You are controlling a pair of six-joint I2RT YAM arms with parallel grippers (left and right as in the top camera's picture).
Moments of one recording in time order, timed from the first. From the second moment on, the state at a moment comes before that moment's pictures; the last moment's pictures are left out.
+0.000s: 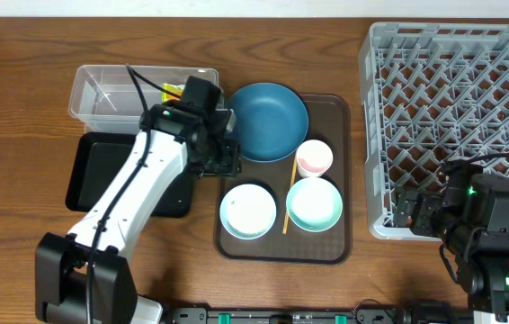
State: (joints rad) left arm -0.33 1.62 1.26 -1.01 0.28 -0.21; right arm -0.03 0.74 0.83 -0.94 -0.10 0.17
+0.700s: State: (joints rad) left arm -0.58 1.65 1.26 -0.54 0.19 -0.20; right arm -0.03 0.74 0.83 -0.95 -0.10 0.17
